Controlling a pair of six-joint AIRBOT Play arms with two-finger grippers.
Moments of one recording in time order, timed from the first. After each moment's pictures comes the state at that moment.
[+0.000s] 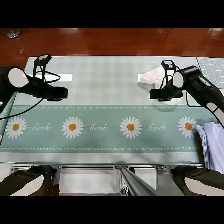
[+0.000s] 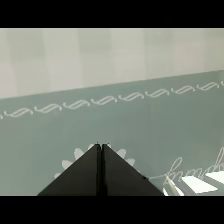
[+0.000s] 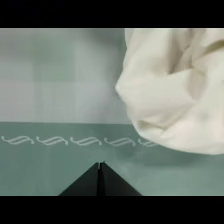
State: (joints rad) left arm -0.16 -1.14 1.05 1.40 -1.11 -1.59; right arm 0.27 -1.36 1.13 -1.67 1.09 1.88
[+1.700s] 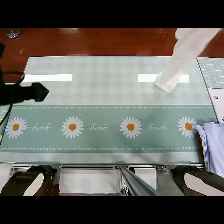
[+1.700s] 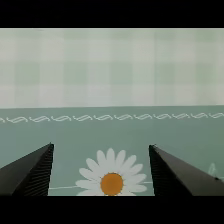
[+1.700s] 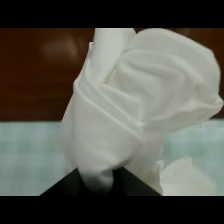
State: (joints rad) left arm -0.04 -0.70 0.91 1.38 -1.11 -1.58; right arm -0.04 -1.22 1.90 -1.31 1.13 1.57
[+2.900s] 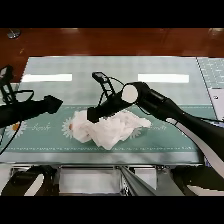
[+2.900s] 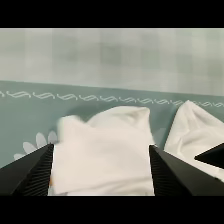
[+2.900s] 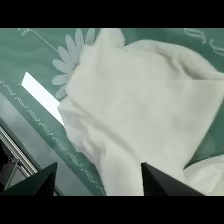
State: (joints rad) left arm -0.06 -0.64 0.70 1.18 -0.99 -1.63; right arm 0.75 -1.49 1.30 -0.95 0.96 1.57
